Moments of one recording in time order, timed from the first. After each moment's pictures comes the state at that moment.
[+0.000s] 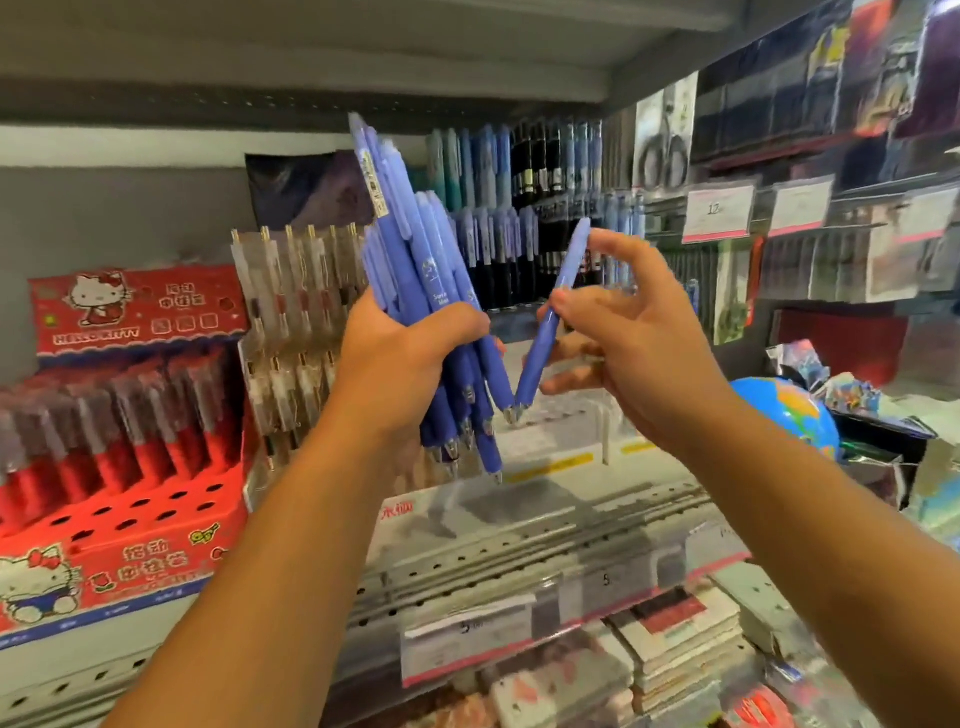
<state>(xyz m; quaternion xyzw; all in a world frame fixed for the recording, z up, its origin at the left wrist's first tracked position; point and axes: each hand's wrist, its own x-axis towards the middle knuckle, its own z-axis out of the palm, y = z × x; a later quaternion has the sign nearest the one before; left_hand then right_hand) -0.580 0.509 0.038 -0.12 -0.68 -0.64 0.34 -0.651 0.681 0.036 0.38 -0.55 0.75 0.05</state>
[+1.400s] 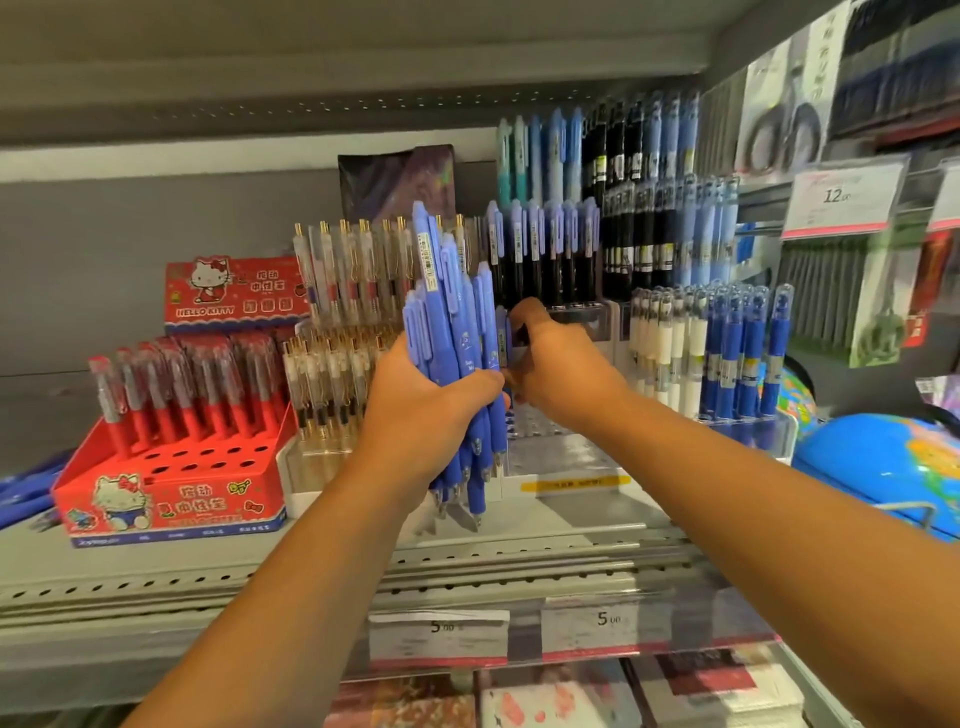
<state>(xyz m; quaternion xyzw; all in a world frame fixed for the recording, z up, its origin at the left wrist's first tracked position) -0.593 0.526 0.002 0.04 -0.72 -0.55 0.42 -0.742 0.604 0.013 0.47 -0.80 0.36 0.14</state>
